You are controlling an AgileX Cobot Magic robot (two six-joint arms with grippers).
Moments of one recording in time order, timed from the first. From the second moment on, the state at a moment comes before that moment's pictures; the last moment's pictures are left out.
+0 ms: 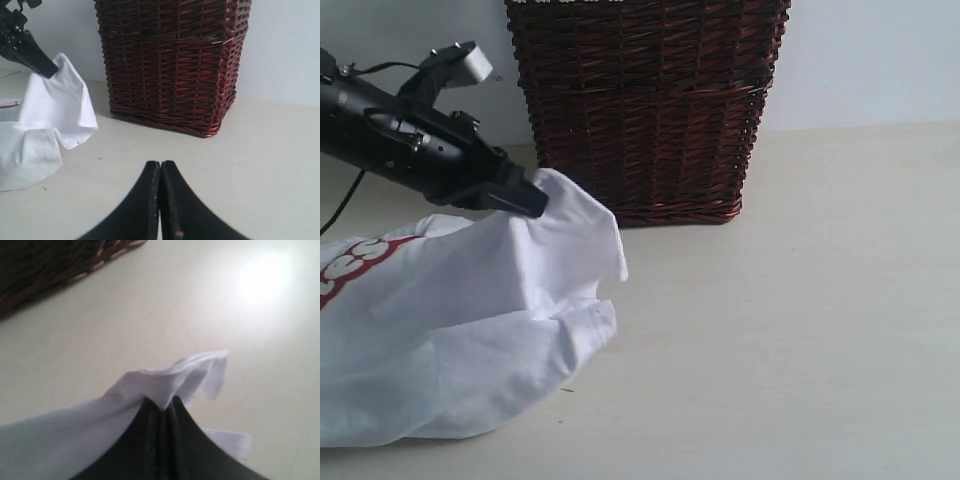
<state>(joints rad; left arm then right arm) -0.26 1.70 -1.15 -0.96 0.80 0.95 0.50 0.01 0.00 -0.08 0.23 0.13</state>
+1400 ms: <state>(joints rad) -0.15 1.79 -1.11 -0.10 0.54 0.37 0.50 0.01 0.00 -0.08 0.23 0.13</state>
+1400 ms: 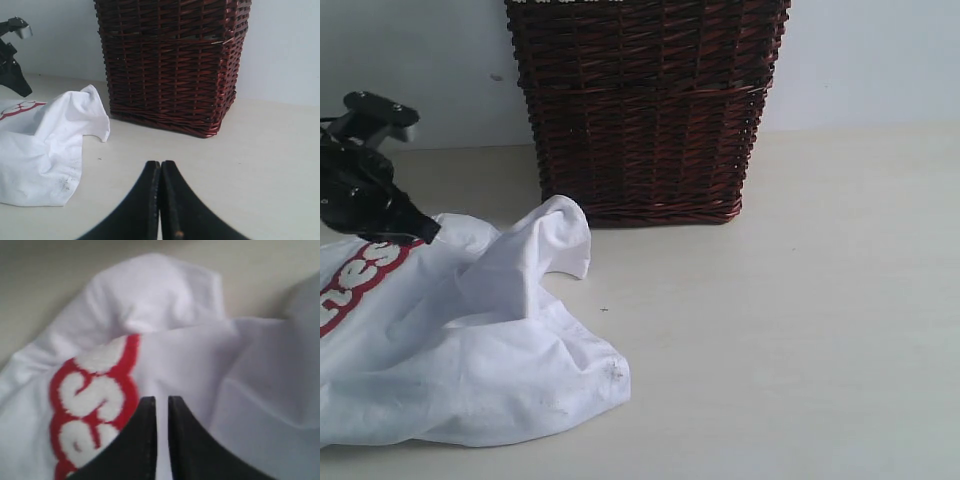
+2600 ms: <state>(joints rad) -0.07 1.75 -1.11 -0.08 0.94 0.30 0.50 0.01 0.00 -0.08 0.22 0.13</state>
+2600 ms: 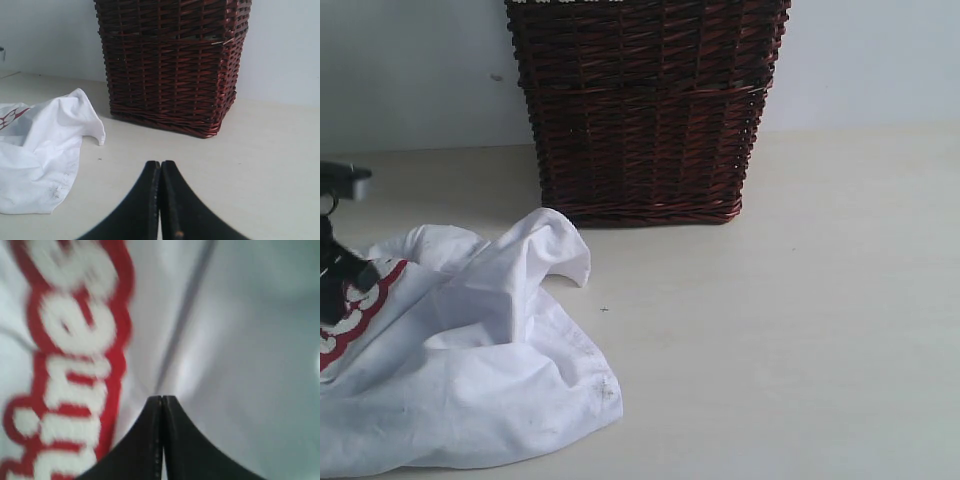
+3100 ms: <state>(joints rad) -0.07 2.06 -1.43 -0.16 0.61 0.30 0.50 0.01 0.00 -0.08 0.22 0.13</state>
